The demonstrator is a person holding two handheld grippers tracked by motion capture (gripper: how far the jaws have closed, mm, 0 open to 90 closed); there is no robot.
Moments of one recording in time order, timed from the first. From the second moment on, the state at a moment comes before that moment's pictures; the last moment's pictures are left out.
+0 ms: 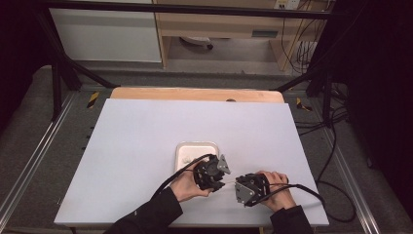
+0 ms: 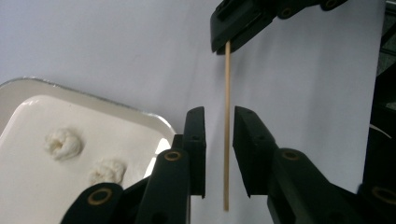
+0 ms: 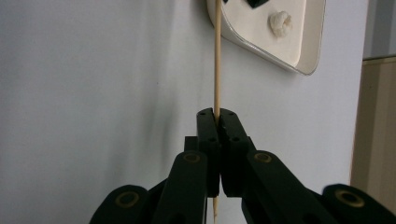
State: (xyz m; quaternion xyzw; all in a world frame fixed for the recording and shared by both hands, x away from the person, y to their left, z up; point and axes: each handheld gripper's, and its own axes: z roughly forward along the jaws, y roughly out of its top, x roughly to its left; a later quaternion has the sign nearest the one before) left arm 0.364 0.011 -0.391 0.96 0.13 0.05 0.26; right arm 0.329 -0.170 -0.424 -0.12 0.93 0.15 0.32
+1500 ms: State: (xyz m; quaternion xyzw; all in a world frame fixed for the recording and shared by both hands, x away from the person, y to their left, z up) left arm 0.361 0.034 -0.404 0.96 0.14 0.07 0.22; right arm 0.335 -0.189 -0.417 0.09 0.93 0.25 0.27
